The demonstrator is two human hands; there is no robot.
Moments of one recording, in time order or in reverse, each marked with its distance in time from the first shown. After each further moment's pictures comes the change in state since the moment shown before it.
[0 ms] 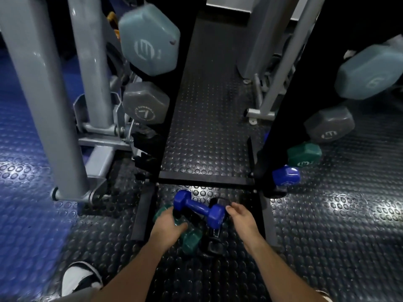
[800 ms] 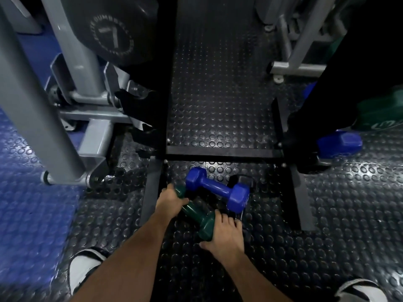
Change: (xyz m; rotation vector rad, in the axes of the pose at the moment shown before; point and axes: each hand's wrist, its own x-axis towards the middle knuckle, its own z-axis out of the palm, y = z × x) left_hand 0.123 -0.072 0.029 0.071 0.001 -0.171; right_hand 0.042 0.122 0.122 -1.201 -0.129 -0.297
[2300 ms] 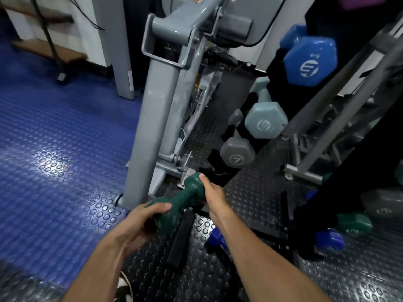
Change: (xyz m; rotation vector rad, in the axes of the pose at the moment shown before) left_hand -0.224 -0.039 -0.264 -1.386 -0.198 0.224; right_hand -0.035 -0.225 -0.265 1.262 0.021 -0.100
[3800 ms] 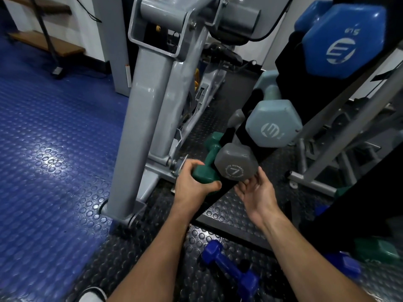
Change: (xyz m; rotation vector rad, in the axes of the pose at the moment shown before) left_hand 0.143 0.003 0.123 0.449 0.313 0.598; right_hand 0.036 -0.049 -0.111 0.371 -0.110 -0.153
